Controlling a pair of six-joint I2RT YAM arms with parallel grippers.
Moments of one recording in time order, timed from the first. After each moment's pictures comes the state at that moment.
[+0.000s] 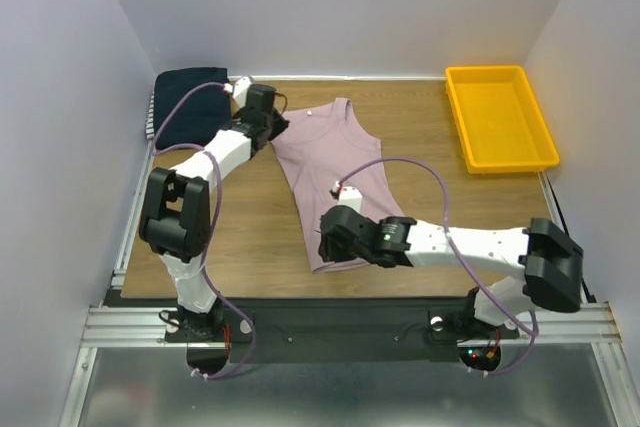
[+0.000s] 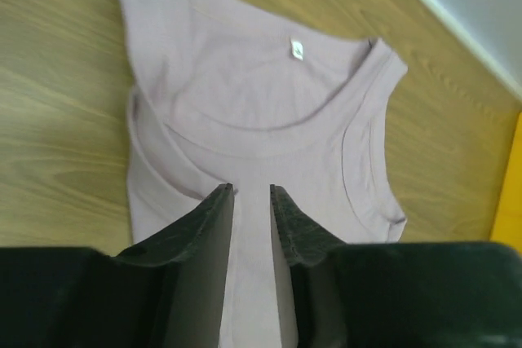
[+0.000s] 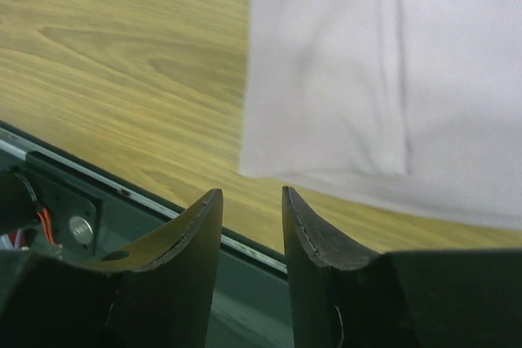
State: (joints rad) left arm -0.37 1.82 1.35 -0.15 -0.22 -0.84; right arm 1.19 1.43 0.95 -0.40 0.32 0.94
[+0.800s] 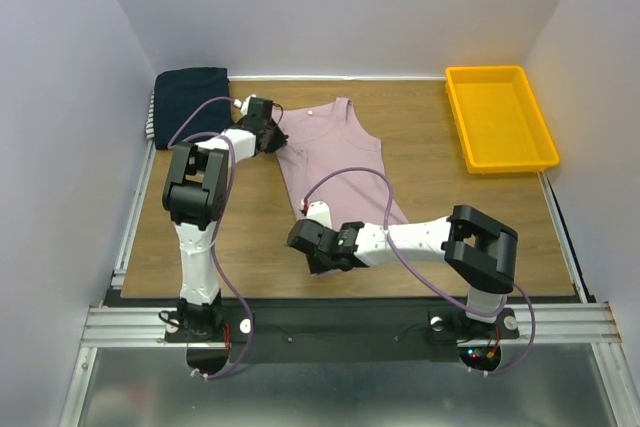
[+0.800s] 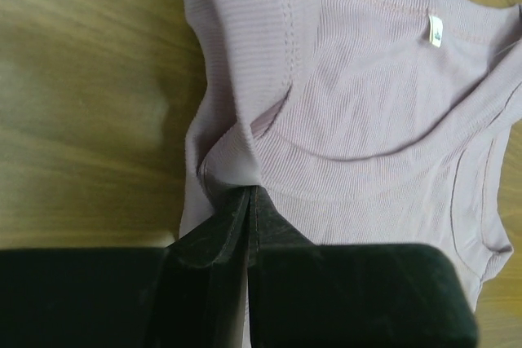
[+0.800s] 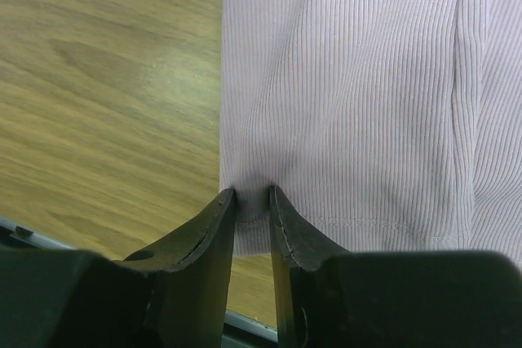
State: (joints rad) left arm -0.25 2.09 1.39 -0.06 -0.02 -0.79; right arm 1.23 1.81 1.12 -0.41 0.33 0.85
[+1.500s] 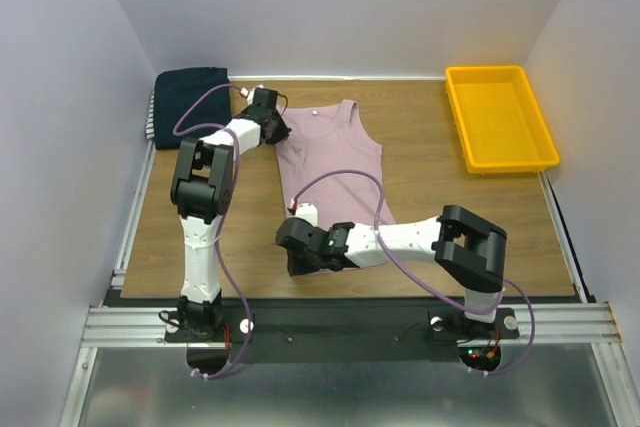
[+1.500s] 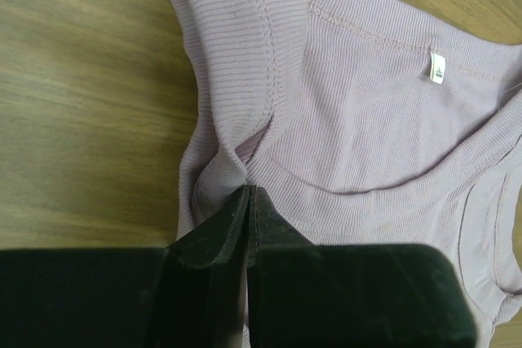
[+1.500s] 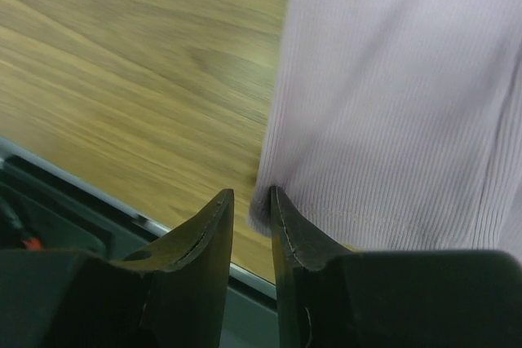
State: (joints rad) left arm -0.26 2.18 1.58 -0.18 -0.05 -0.70; right arm 1.25 1.84 1.18 -0.32 0.22 0.97
